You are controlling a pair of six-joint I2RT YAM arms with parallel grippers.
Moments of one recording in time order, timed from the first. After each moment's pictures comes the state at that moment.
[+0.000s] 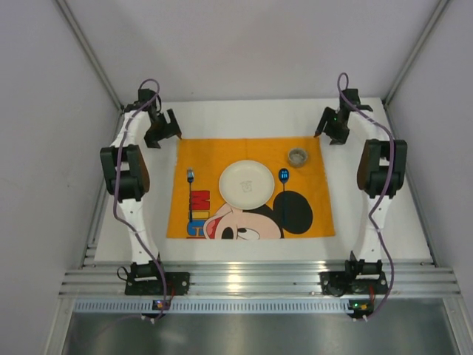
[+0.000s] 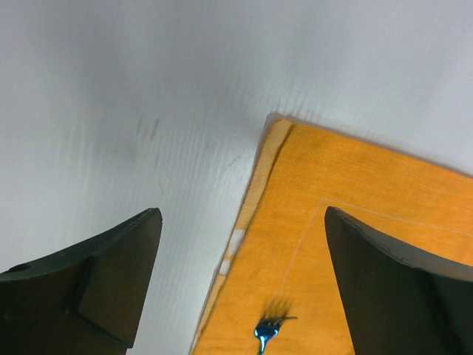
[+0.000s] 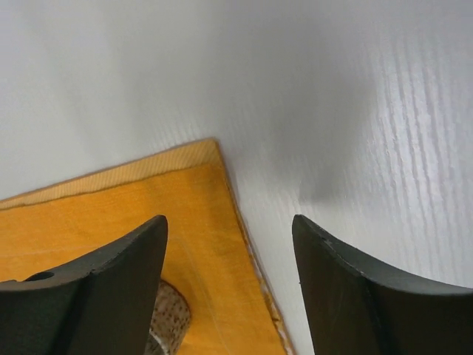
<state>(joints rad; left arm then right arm) 0.08 2.29 2.01 -0.82 0.09 -0.34 -0.01 2.27 1.88 -0.64 -0.13 0.40</state>
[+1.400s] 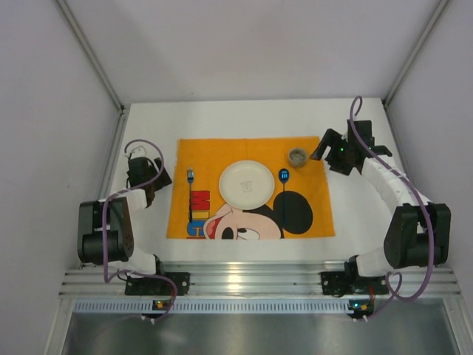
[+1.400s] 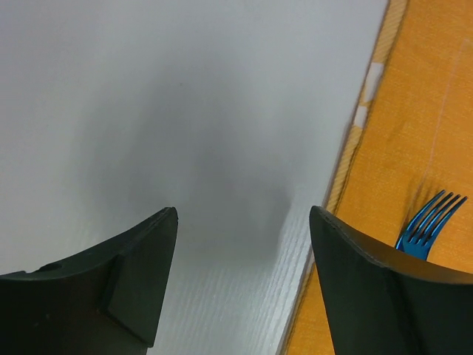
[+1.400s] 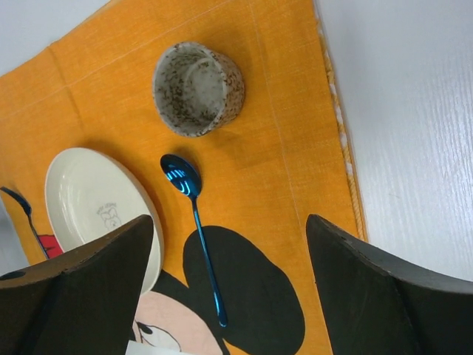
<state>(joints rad) 0.13 1.50 0.59 0.25 -0.05 -0.30 0.07 1.43 1.07 -0.48 -0.18 0.54</state>
